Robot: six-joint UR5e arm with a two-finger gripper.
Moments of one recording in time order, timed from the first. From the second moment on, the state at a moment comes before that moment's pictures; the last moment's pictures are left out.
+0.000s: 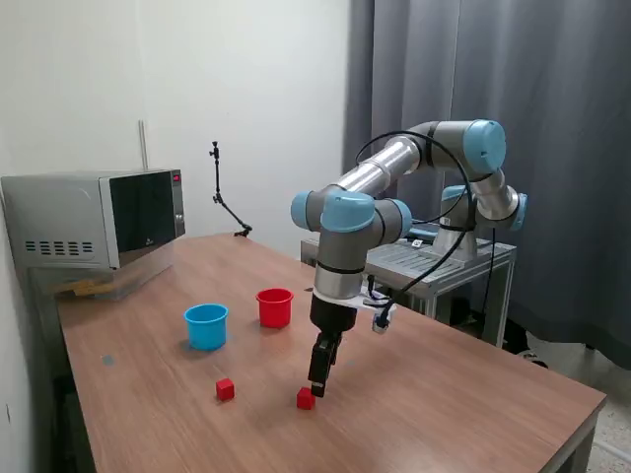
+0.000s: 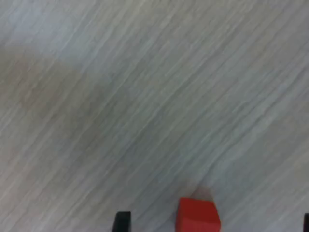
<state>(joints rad) 0.16 -0.50 0.82 -1.92 -1.68 -2.03</state>
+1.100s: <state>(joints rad) 0.15 -0.44 0.81 -1.92 -1.68 -2.03</state>
